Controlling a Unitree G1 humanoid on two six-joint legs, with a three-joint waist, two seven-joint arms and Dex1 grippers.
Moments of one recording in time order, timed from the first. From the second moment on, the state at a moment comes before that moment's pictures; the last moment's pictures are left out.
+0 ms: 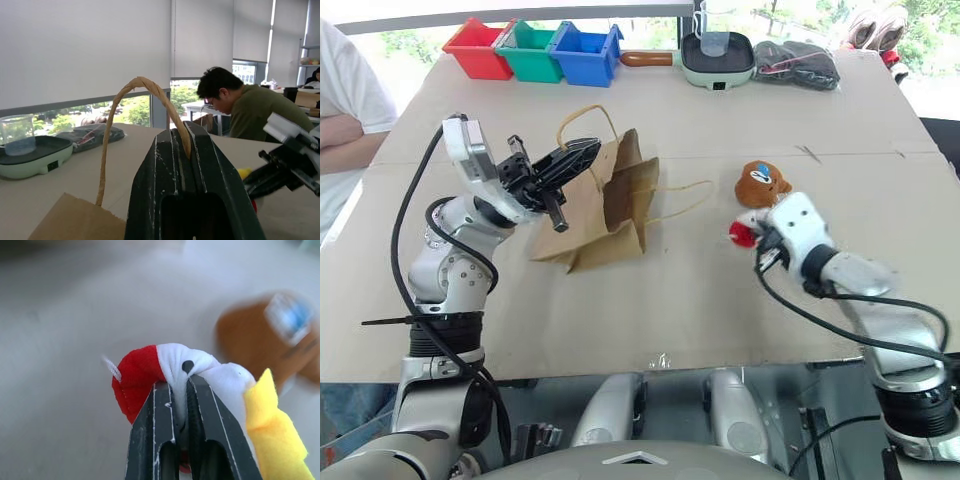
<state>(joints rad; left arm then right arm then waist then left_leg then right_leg) -0.48 0.45 0.16 -0.05 -0.68 0.21 -1.02 -0.18 -0.61 -0.08 -0.56 0.26 0.70 0.60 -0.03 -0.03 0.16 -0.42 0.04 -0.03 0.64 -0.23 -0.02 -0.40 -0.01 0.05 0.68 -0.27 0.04</state>
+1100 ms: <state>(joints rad) -0.33 0.49 0.21 -0.20 -0.65 0.20 -0.95 -1.06 -0.18 0.45 0.68 0.02 -0.26 1.24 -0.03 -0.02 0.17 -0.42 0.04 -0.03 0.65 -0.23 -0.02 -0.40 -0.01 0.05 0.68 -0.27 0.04</state>
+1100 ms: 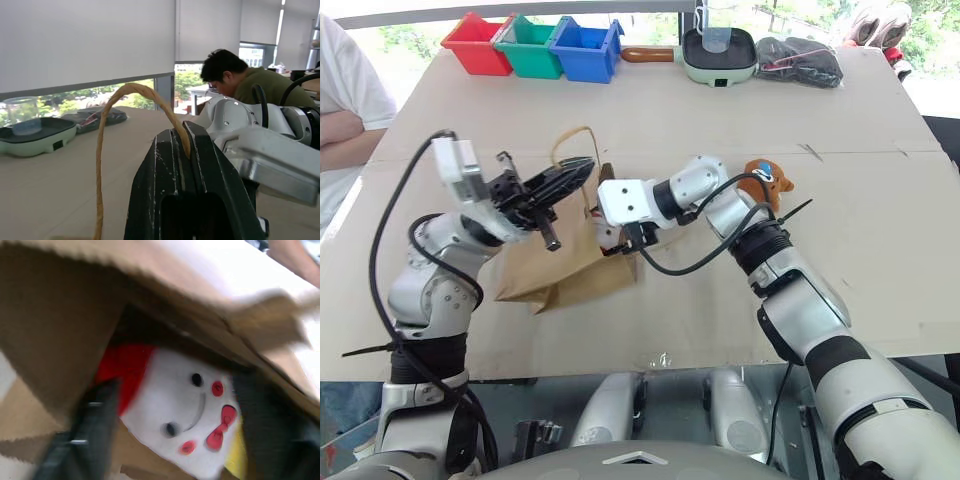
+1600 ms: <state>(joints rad) -0.31 0.48 0.24 -0.23 -0.62 0.16 -0.85 -0.76 -0.54 0.07 0.20 0.01 0.55 0.77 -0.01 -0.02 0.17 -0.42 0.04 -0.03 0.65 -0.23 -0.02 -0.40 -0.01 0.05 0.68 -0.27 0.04</state>
